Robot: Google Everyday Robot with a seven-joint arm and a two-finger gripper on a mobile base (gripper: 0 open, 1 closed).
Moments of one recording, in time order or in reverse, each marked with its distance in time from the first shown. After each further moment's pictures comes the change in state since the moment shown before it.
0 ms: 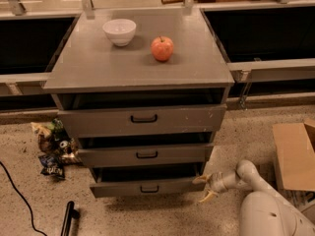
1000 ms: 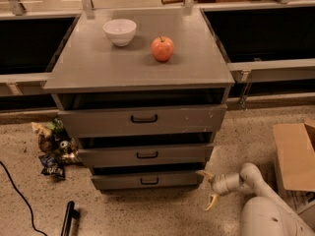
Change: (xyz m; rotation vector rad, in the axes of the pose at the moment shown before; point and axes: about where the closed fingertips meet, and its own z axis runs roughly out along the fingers) arm -0.010 0.013 -0.006 -0.008 -0.110 -0.026
